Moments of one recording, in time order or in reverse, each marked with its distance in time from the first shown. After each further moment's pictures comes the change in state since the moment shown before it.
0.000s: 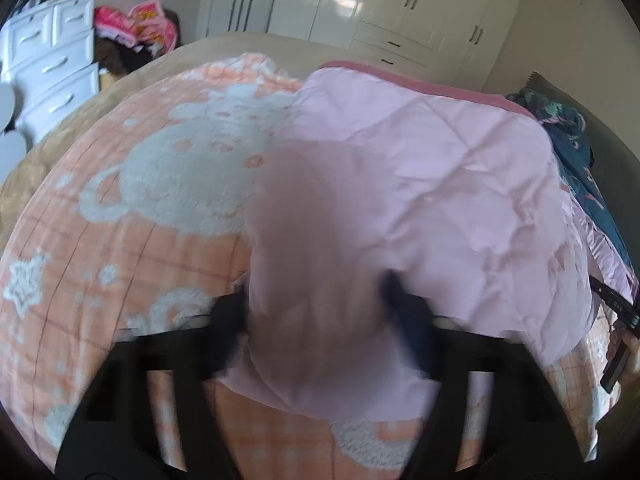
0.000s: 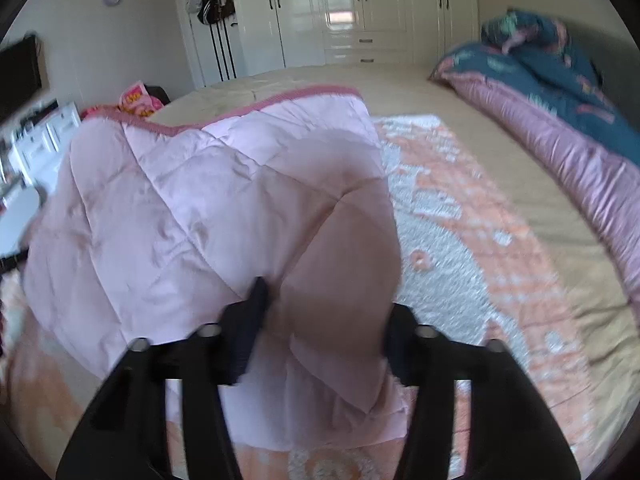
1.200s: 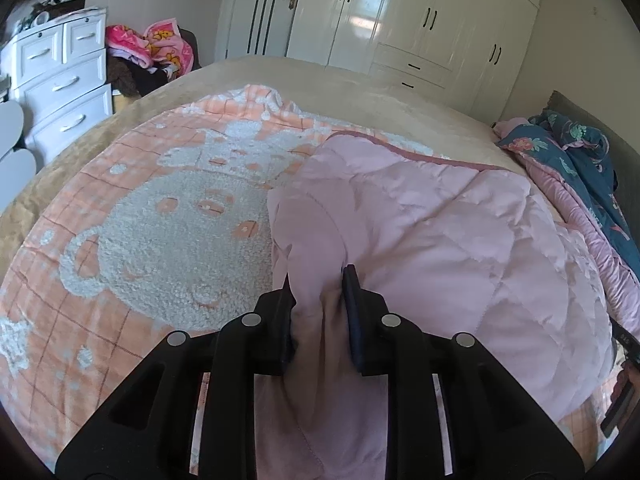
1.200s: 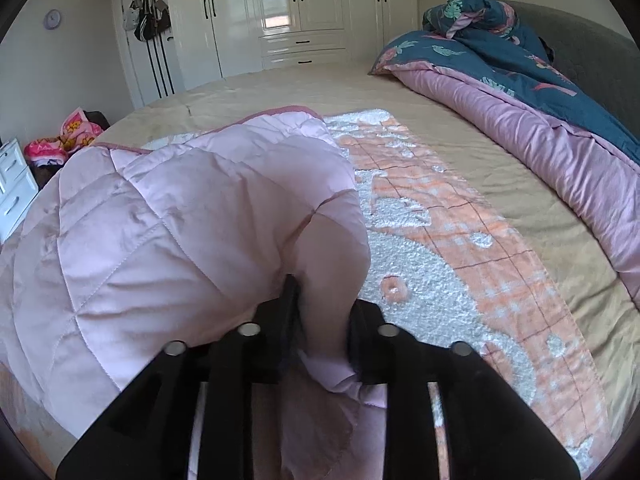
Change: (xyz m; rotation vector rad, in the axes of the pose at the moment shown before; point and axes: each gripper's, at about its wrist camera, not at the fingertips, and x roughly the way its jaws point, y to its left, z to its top) left arm 0.040 -0.019 0.049 -0.030 -0.078 0.081; right arm 0.047 -0.022 0.021 0.180 0.012 -0.180
